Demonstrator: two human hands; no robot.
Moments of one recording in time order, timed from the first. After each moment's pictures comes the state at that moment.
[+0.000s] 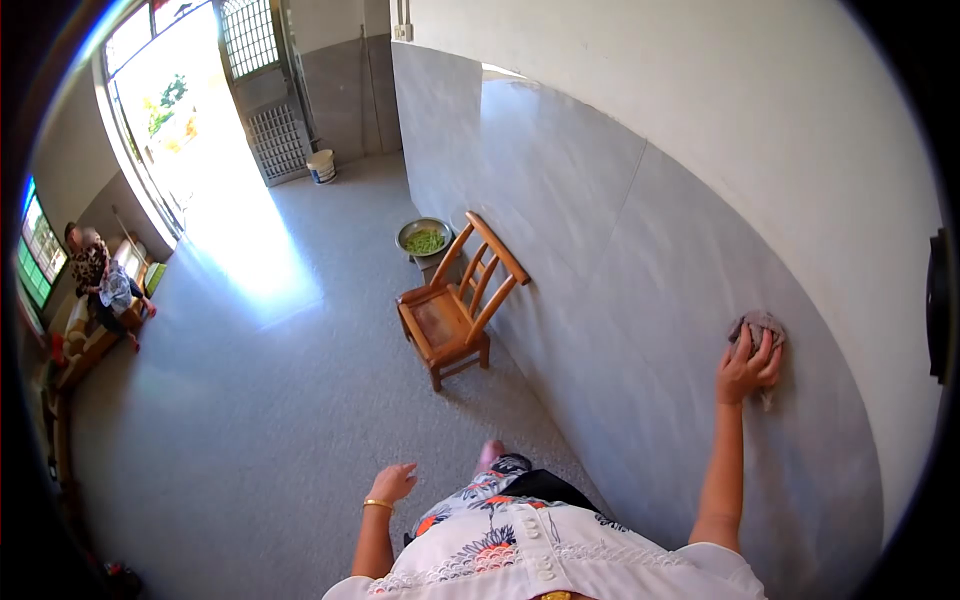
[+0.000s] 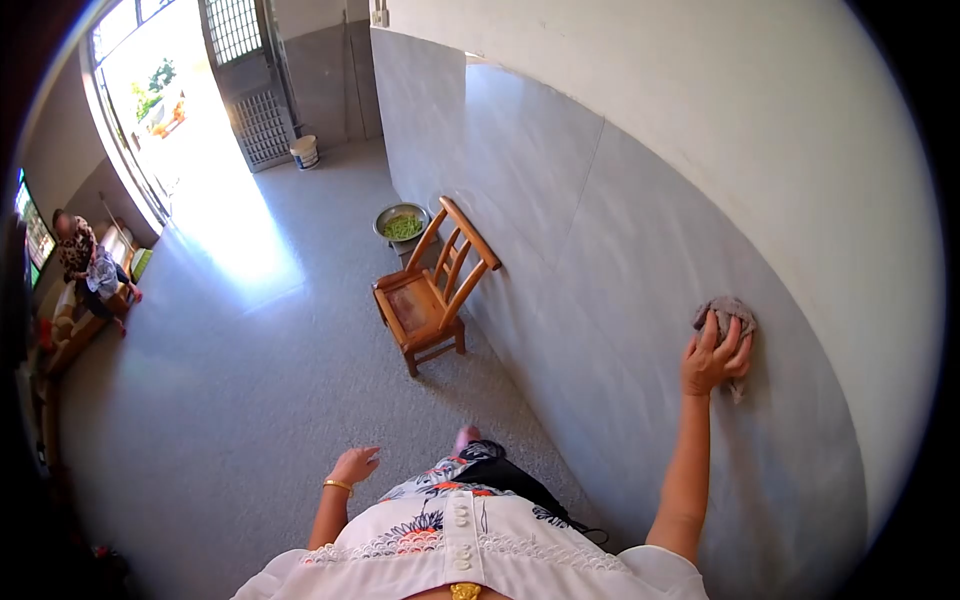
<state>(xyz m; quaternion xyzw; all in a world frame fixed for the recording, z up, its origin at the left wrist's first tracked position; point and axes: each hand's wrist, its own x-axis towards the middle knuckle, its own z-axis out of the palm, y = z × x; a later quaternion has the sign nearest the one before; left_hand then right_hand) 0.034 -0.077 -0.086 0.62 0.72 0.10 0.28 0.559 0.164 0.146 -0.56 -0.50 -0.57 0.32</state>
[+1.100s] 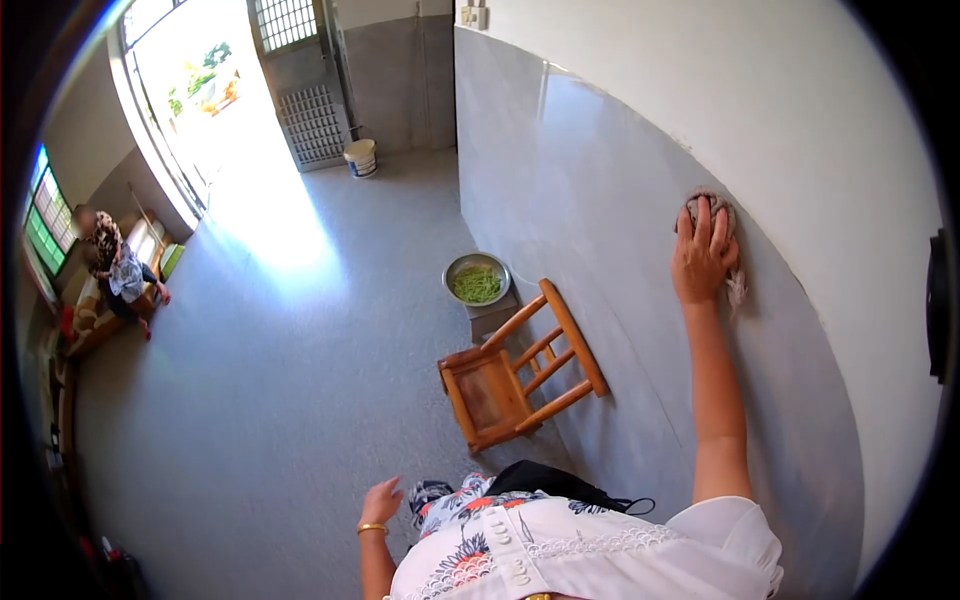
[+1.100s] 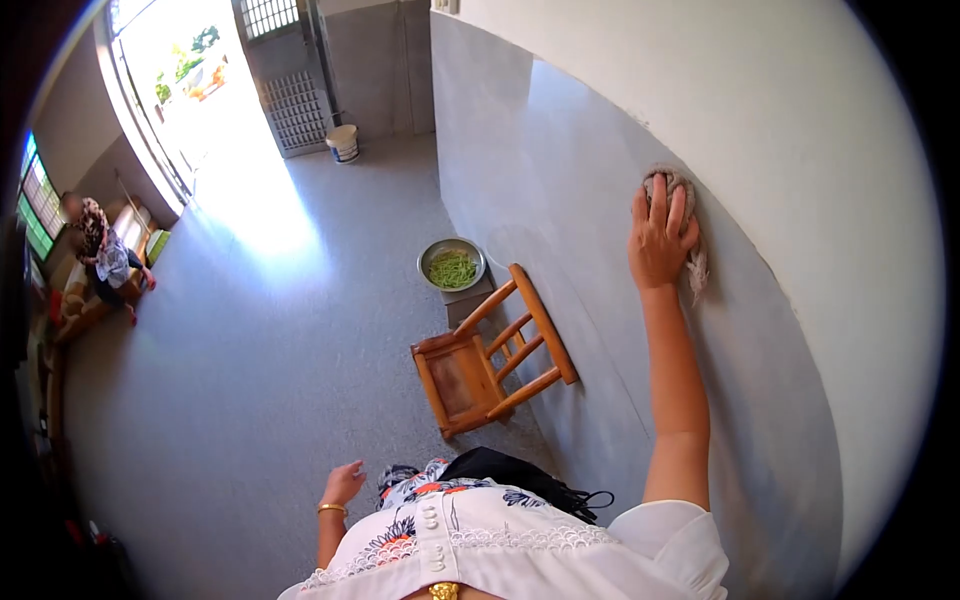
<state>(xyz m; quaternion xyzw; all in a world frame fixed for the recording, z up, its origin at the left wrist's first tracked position) -0.130 0.084 -0.097 0.45 0.83 0.21 0.25 0.207 0.557 0.224 -0.47 -0.62 -0.55 0.32</state>
